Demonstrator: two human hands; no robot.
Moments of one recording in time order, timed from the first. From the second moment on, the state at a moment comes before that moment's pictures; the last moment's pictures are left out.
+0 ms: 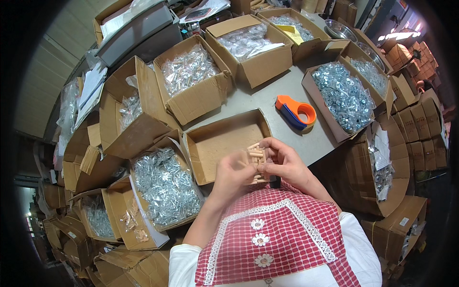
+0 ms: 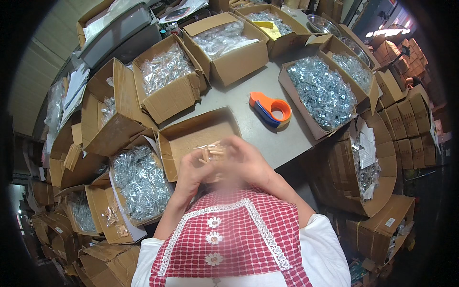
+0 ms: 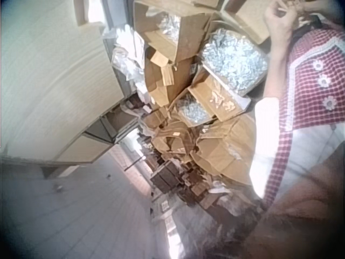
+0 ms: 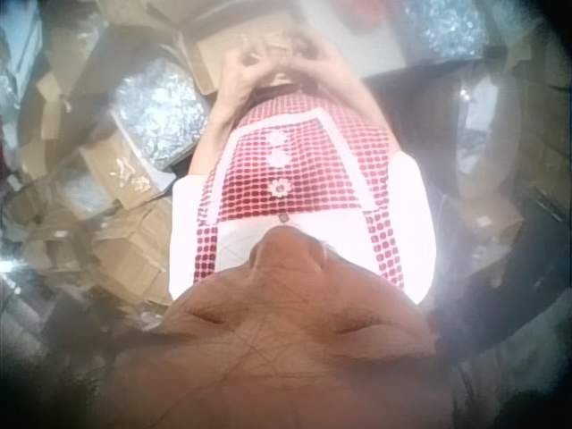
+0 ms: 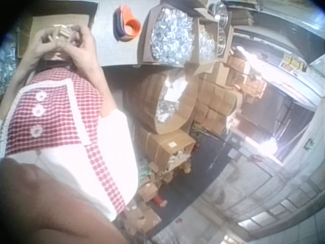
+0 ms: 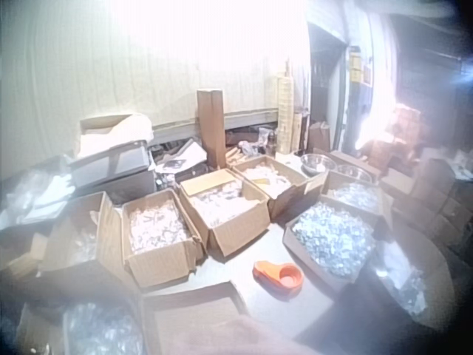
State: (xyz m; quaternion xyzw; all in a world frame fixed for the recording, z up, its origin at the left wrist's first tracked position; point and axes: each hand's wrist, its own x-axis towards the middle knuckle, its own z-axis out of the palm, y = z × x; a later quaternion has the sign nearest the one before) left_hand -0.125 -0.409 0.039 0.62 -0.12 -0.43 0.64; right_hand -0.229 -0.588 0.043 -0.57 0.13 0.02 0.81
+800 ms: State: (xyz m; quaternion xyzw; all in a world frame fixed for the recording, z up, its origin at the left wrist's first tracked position) left_hand -0.137 -0.401 0.055 0.54 -0.12 -0.45 0.70; right_hand -0.234 -0.588 0.050 -0.61 0.13 0.04 0.78
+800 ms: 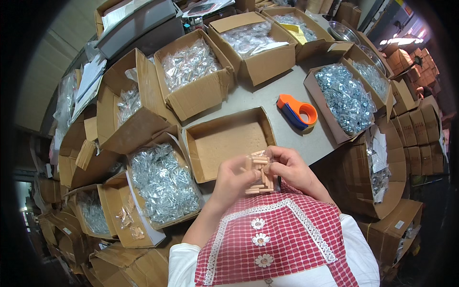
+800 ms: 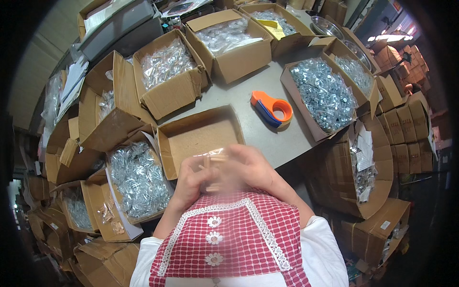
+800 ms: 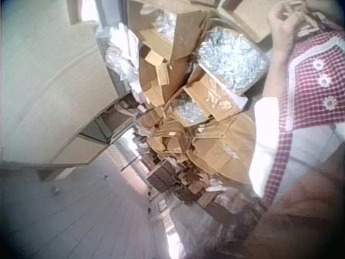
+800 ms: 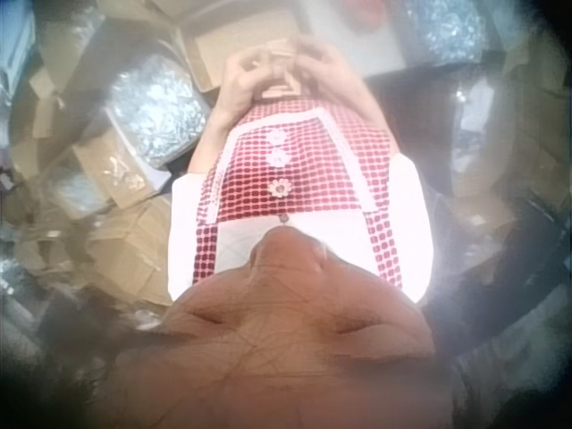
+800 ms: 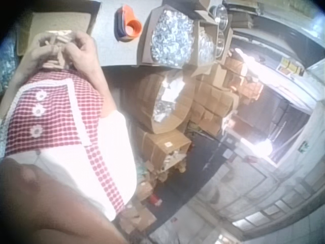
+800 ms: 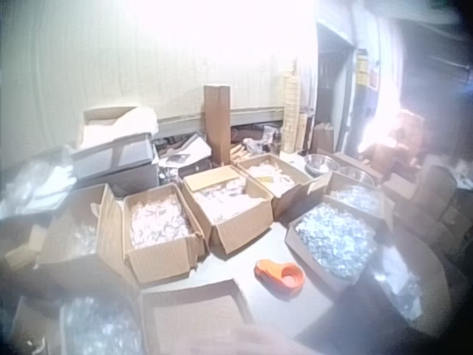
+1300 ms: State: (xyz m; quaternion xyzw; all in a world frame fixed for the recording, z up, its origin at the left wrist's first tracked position) left_hand -0.139 -0.399 0.060 0.51 -0.09 -0.47 0.71; right_hand -0.237 -0.595 0.038 -0.58 0.11 0.07 0.81
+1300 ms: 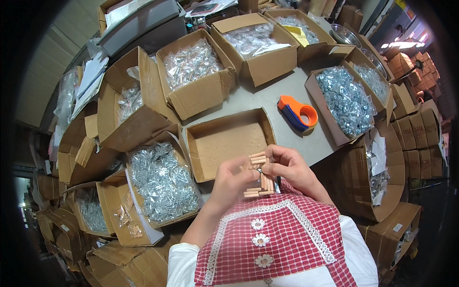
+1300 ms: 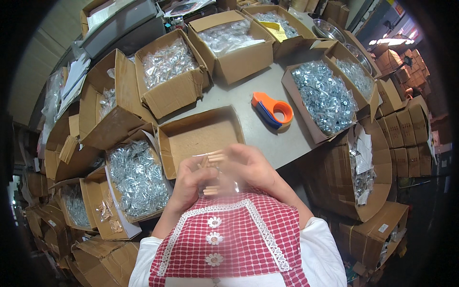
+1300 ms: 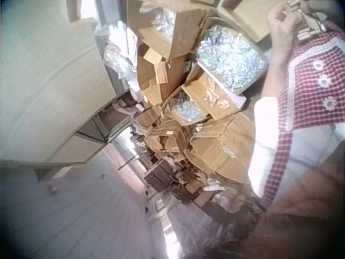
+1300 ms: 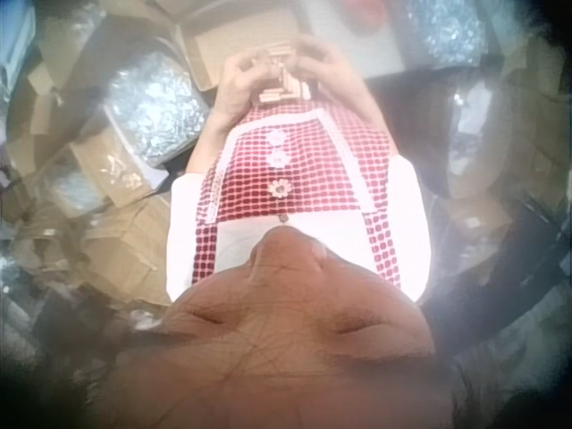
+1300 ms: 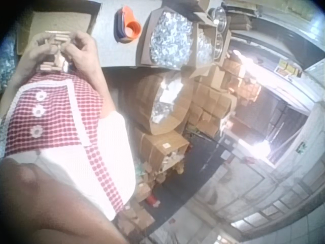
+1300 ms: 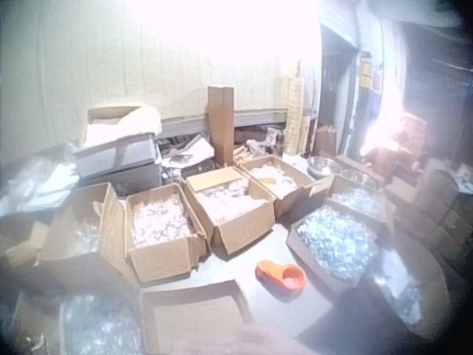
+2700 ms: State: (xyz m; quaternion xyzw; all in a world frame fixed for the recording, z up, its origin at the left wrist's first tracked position) left_hand -0.140 -0.402 0.052 0.50 -0.12 -0.51 0.69; right_hand -0.235 -0.590 0.051 -0.57 0.13 0.03 0.81
